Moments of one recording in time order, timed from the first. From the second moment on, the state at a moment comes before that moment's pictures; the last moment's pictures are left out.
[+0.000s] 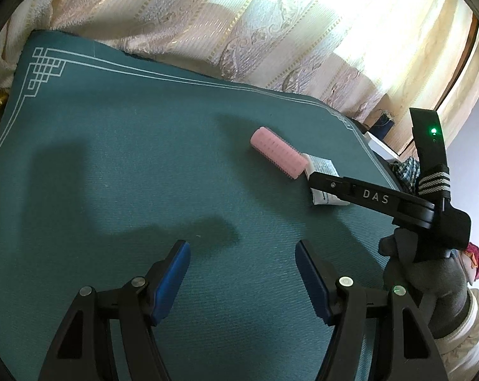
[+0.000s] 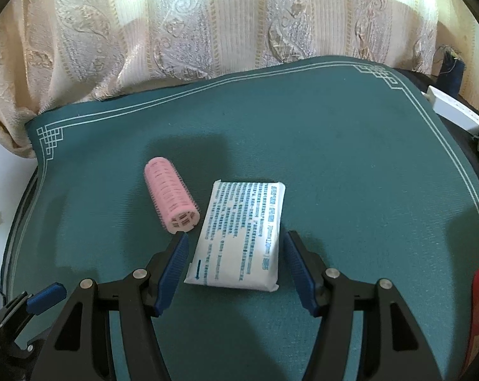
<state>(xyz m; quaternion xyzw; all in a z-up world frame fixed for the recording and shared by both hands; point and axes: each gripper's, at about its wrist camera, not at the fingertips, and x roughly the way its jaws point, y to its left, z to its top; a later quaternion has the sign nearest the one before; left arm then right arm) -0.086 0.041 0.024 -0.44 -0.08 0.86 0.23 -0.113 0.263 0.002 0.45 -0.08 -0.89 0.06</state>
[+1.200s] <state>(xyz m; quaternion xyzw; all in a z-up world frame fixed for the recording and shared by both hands) -0.101 0.082 0.022 -0.45 0.00 0.86 0.25 -0.041 0.327 0.006 0.45 -0.09 -0.88 0.07</state>
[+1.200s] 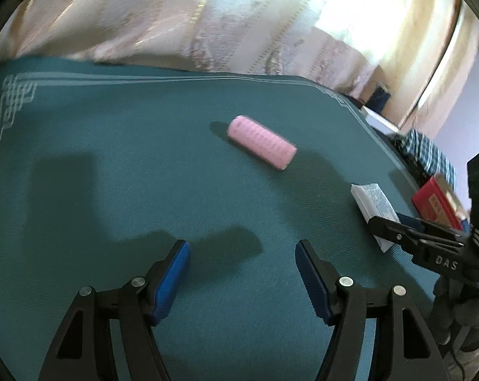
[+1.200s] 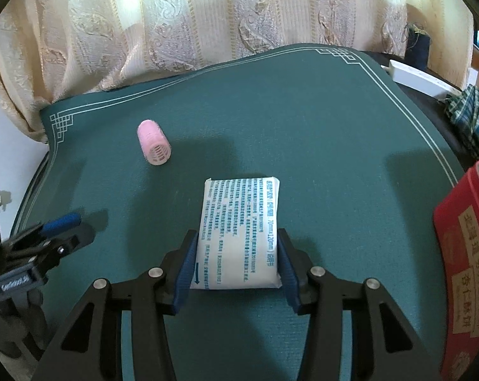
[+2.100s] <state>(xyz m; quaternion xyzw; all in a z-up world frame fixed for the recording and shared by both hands) -0.190 0.153 0.029 -0.46 -0.03 0.85 0.25 -0.039 0.337 0.002 0.43 -0.11 -0.89 0.09</state>
